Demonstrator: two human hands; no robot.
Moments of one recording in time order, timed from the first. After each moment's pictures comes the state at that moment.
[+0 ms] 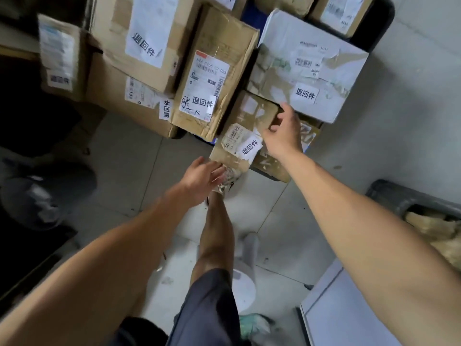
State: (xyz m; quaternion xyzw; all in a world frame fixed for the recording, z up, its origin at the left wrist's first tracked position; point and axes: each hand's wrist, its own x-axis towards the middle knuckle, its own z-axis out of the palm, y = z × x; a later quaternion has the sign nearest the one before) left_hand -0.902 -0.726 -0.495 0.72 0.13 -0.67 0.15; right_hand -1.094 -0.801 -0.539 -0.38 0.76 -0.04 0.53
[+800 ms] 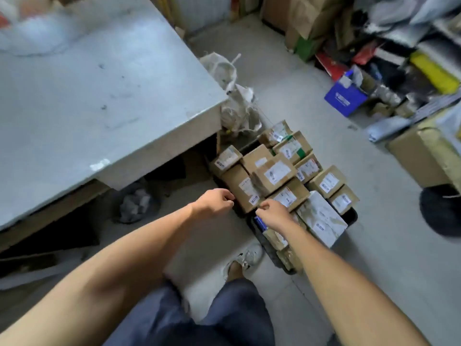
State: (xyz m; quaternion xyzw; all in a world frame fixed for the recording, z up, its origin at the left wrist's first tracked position) left_hand -0.648 -0.648 -0.114 0.74 -0.42 -0.52 0.06; right_hand -0.837 -0.721 -0.134 -0.64 0.60 0.18 0.45
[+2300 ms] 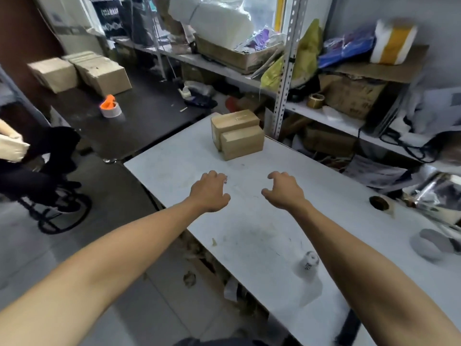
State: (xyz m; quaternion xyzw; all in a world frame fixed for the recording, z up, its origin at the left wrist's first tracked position) left_hand -0.010 0.212 0.067 0.99 0.08 -0.06 0.11; right_hand 0.072 0.005 0.056 -0.97 -0.14 0.09 0.19
